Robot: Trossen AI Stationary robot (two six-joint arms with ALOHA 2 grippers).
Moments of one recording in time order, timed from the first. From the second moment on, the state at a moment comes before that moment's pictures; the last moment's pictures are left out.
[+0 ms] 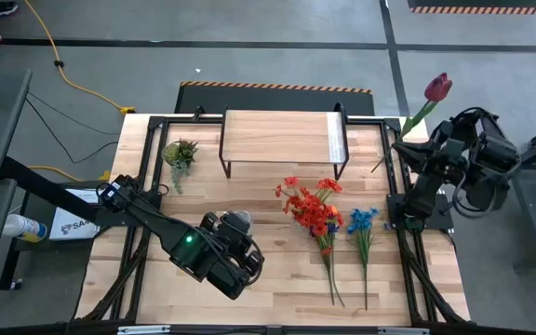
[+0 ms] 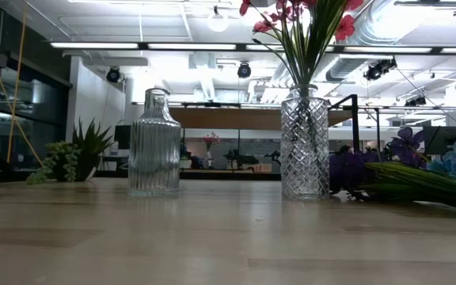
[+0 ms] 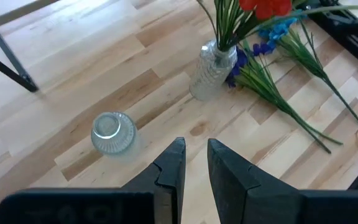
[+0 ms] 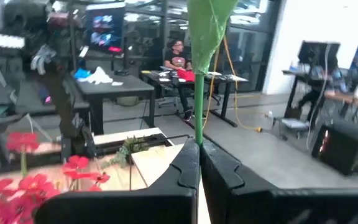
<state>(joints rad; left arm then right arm) -0.60 1.90 2.05 -1.47 -0.70 -1.45 1.07 0.73 1.23 -1.18 1.57 0.63</state>
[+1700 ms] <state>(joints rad) -0.60 1.90 2.05 -1.47 -0.74 -1.47 0.65 0.94 0.49 0.31 1.17 0.67</state>
